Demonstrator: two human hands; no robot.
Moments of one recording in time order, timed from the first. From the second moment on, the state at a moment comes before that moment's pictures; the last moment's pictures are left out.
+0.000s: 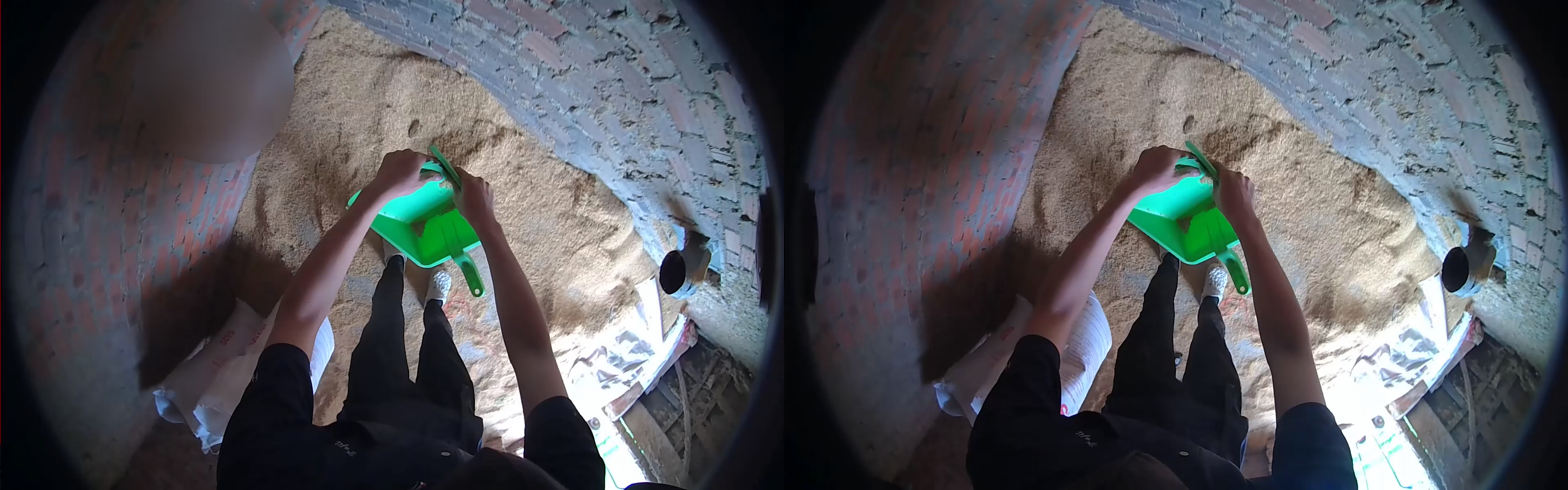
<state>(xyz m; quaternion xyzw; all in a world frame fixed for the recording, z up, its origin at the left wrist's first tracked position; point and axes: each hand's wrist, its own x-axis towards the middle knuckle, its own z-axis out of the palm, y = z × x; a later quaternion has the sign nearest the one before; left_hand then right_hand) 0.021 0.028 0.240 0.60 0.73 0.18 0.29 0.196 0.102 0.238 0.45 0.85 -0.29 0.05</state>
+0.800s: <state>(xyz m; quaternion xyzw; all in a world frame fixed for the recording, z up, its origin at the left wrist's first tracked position) 0.053 0.050 0.029 0.44 0.78 0.03 0.45 0.226 0.089 0.078 0.55 0.73 -0.36 0.17</state>
